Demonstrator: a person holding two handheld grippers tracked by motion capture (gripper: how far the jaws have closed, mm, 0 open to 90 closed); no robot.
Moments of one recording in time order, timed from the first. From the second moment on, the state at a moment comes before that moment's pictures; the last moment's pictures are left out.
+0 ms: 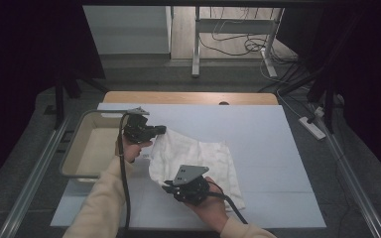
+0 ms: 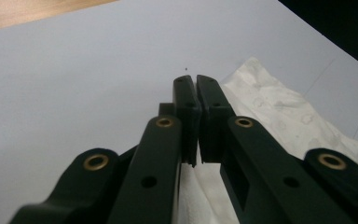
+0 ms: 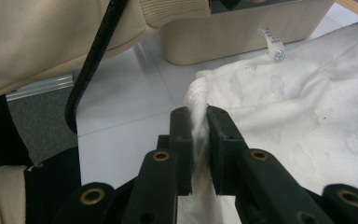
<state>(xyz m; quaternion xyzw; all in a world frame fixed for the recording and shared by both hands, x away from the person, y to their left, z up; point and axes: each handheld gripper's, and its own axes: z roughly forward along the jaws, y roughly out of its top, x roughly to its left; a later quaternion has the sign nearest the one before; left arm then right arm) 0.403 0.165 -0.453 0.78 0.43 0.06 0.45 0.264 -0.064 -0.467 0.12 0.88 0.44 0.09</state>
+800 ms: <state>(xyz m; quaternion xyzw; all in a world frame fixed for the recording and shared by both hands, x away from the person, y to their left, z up) 0.395 0.188 -0.438 0.77 0.43 0.06 0.47 0.267 -0.045 -0.454 0.11 0.87 0.46 0.09</state>
